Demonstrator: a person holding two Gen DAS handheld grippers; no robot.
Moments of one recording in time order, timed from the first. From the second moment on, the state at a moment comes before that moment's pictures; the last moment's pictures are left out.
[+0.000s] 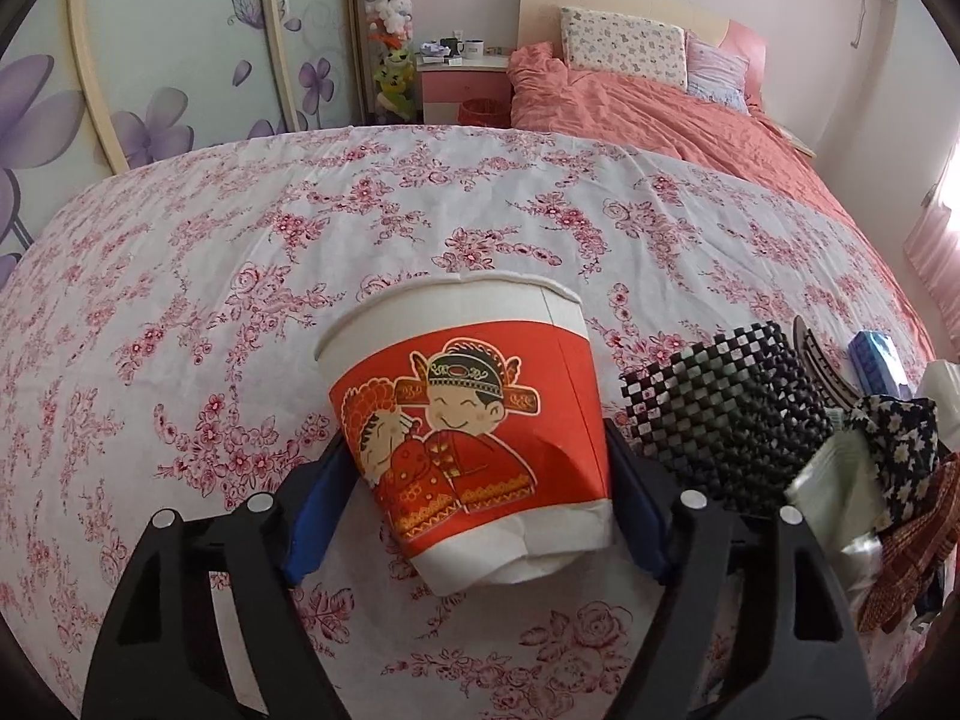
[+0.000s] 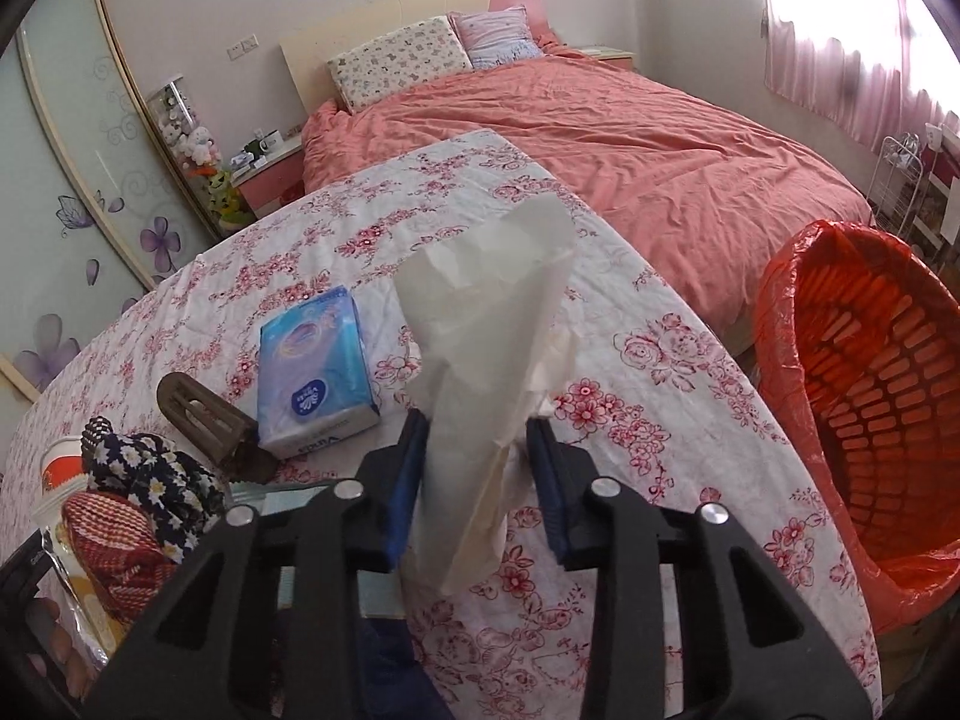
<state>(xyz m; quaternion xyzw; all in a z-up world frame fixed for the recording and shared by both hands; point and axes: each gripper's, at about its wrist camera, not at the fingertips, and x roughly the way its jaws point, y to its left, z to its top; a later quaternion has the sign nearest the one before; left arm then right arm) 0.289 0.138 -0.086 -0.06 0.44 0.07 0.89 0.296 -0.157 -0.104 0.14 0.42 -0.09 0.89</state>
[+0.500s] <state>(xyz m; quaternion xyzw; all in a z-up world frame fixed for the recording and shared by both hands) 0.259 0.142 -0.045 -0.07 0.41 0.07 0.91 0.256 -0.167 -0.060 0.15 0.38 -0.08 0.91</state>
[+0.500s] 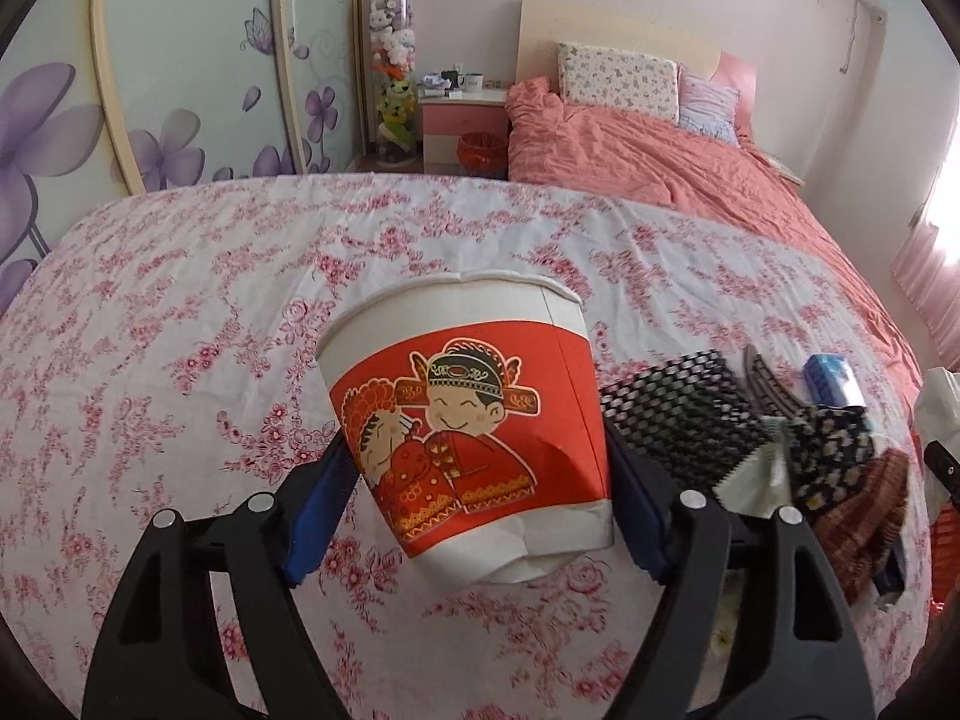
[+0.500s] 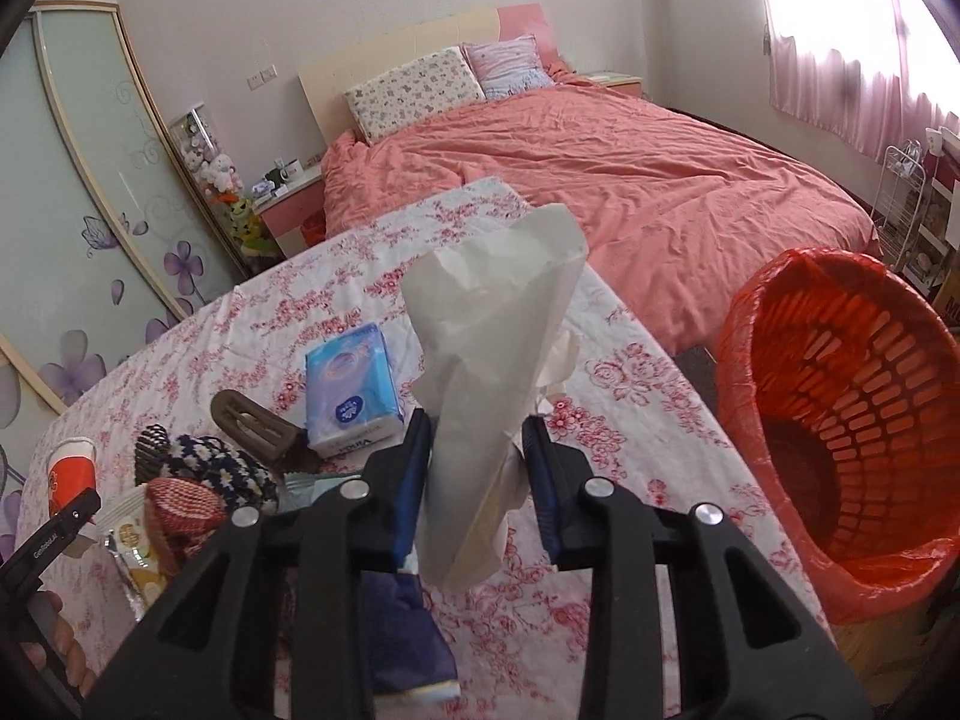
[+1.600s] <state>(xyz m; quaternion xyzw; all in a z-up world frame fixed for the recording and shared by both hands) 0.193 -0.103 0.014 0.00 0.37 -0.20 0.91 0.122 -0.314 -0.002 0.17 0.32 -0.17 0.92</state>
